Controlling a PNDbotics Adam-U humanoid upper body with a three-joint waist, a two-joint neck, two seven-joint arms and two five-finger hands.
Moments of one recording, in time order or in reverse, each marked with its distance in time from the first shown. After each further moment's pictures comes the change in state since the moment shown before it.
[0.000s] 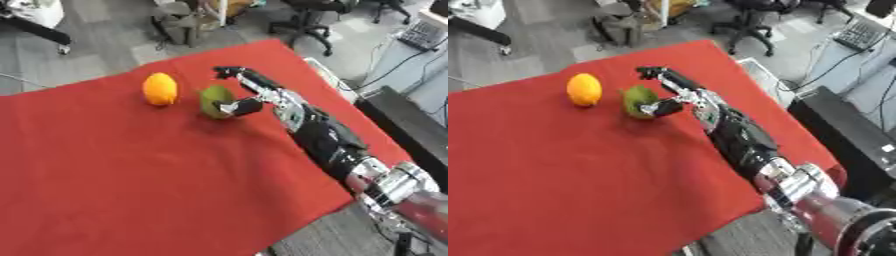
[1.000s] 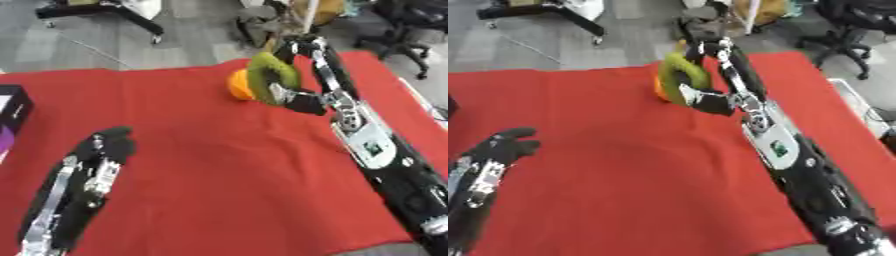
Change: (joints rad) left arm 0.073 0.047 -0.074 0.000 -0.046 0.258 0.087; right arm 0.126 0.238 0.245 -0.944 -0.367 0.086 -0.118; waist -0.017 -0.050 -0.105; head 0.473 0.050
